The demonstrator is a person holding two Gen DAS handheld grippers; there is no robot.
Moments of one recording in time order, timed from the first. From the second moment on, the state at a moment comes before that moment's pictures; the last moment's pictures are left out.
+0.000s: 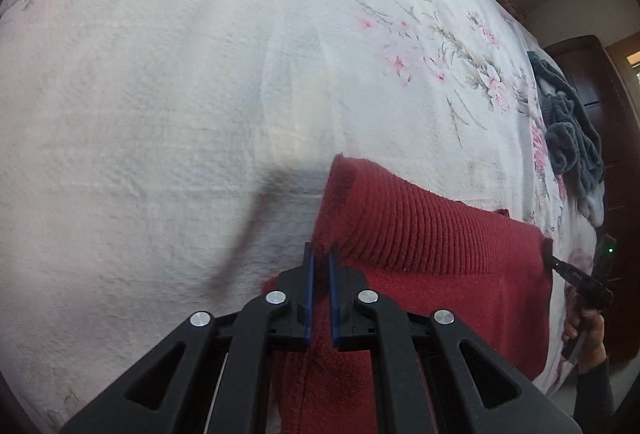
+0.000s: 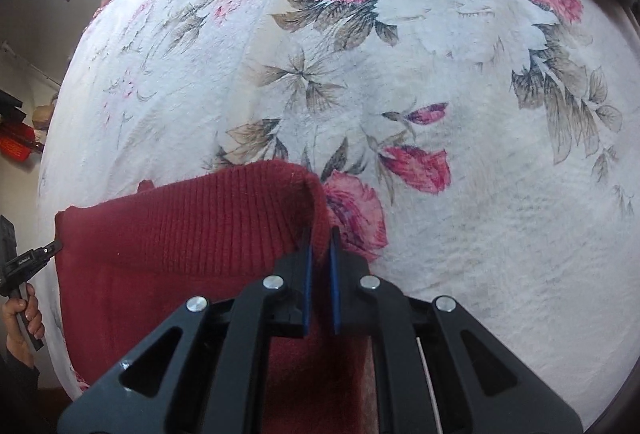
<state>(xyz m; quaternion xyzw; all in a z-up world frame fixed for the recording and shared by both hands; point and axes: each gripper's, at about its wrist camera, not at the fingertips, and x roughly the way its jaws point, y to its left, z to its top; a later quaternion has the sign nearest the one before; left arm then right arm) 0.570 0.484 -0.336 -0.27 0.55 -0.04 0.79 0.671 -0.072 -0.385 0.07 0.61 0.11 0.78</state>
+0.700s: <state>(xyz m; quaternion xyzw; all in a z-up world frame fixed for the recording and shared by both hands) 0.599 0.494 -0.353 -0.27 0.55 -0.02 0.79 0.704 -0.064 -0.372 0.07 0.57 0.12 0.81</state>
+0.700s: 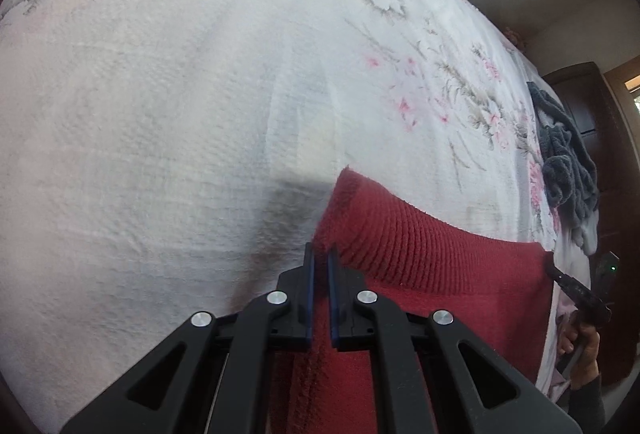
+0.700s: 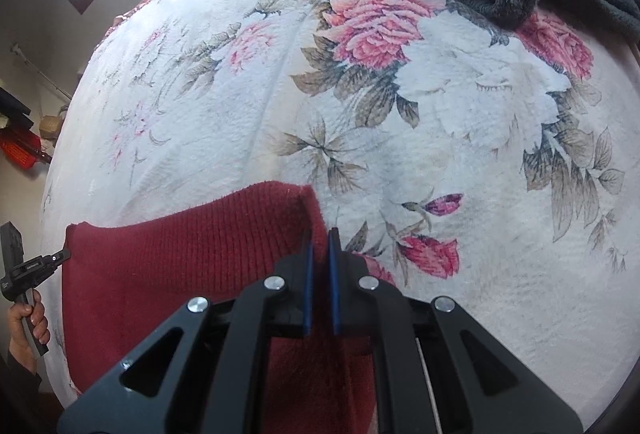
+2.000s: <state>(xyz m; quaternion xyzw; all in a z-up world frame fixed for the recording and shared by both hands) 0.392 0.420 -0.341 -0.26 0.52 -0.18 0.80 0.506 -0.040 -0.385 0.18 0.59 0.29 0.73</state>
